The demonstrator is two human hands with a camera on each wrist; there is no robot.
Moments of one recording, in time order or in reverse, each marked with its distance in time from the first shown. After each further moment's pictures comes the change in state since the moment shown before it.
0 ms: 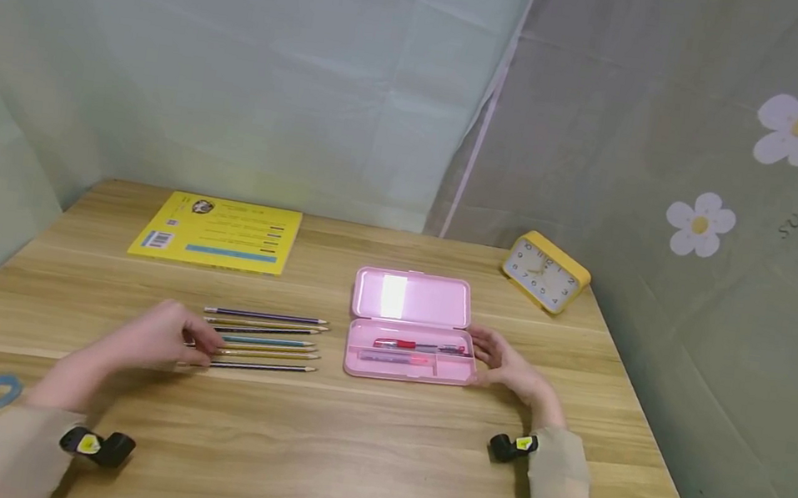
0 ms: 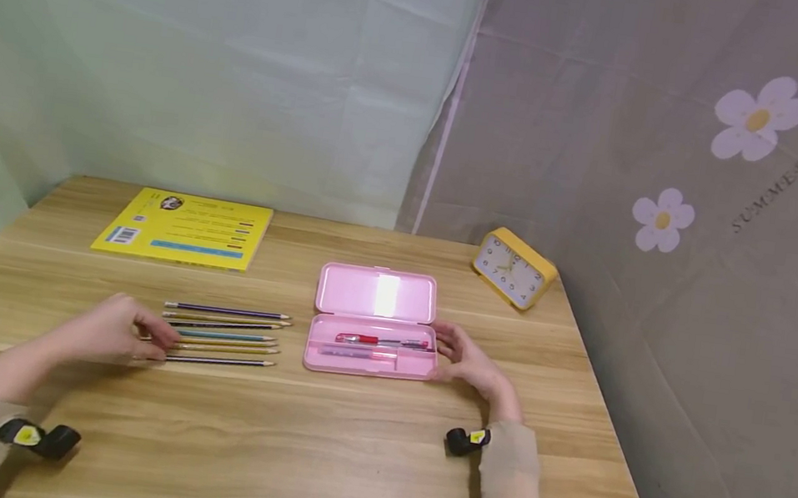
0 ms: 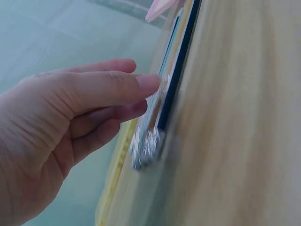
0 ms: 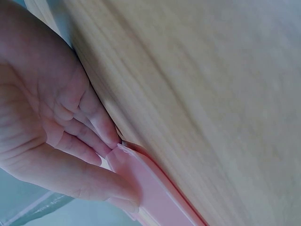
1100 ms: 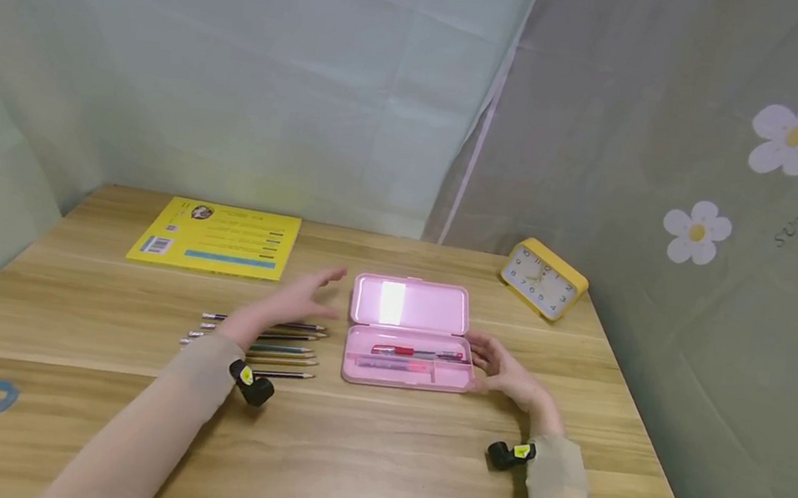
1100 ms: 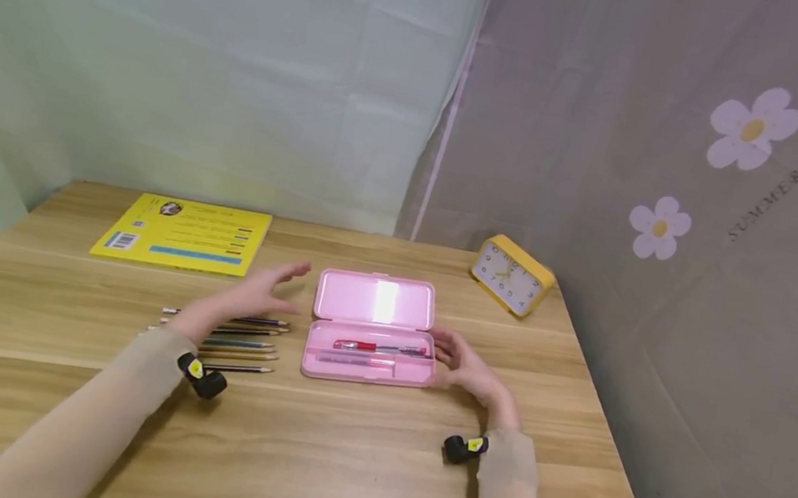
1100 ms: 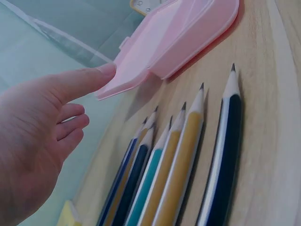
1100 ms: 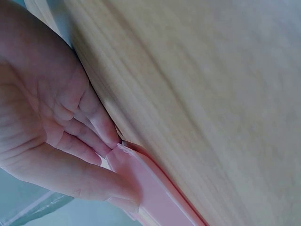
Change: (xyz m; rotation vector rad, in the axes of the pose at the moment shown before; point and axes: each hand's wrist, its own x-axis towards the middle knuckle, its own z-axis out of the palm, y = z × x) left_hand 0.156 0.049 0.042 -0.193 0.069 0.048; right_hand 0.000 0.001 0.001 0.000 -0.003 -0.003
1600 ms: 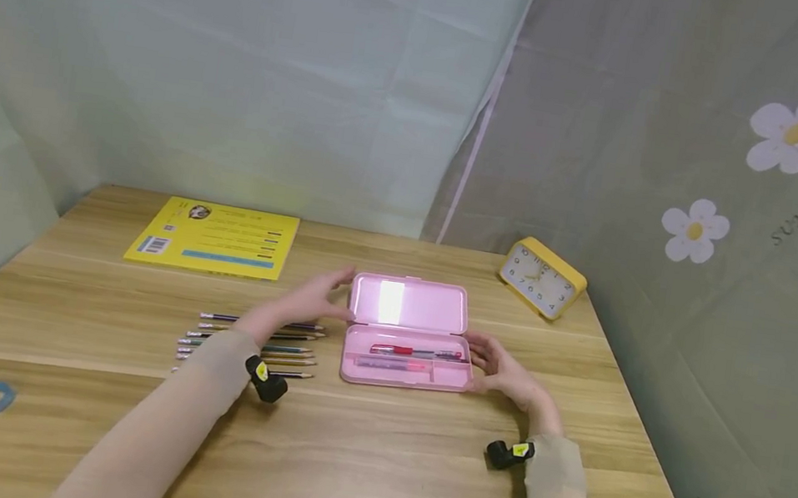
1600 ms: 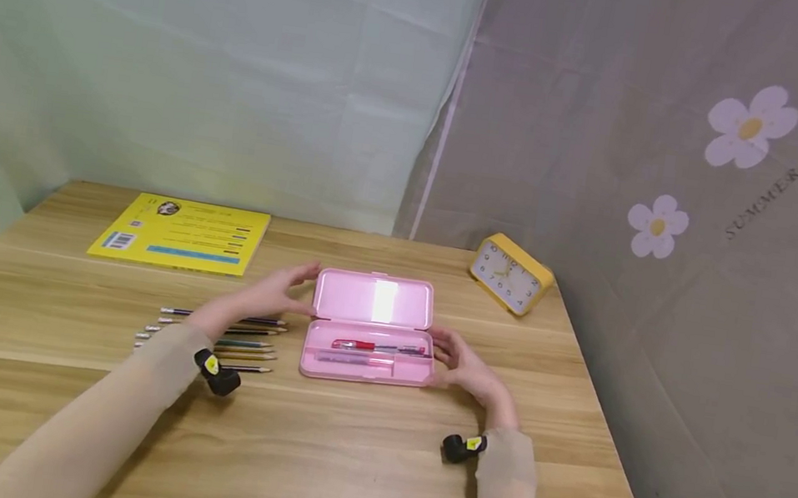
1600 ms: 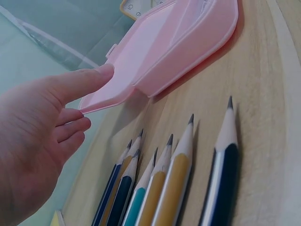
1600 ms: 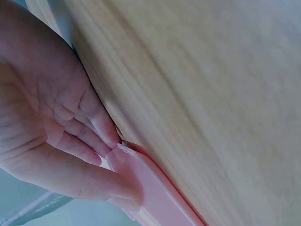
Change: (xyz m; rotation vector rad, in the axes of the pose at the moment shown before) left_hand 0.018 0.004 0.014 -0.031 -0.030 0.002; right_hand -0.001 0.002 0.000 0.004 -0.013 -0.029
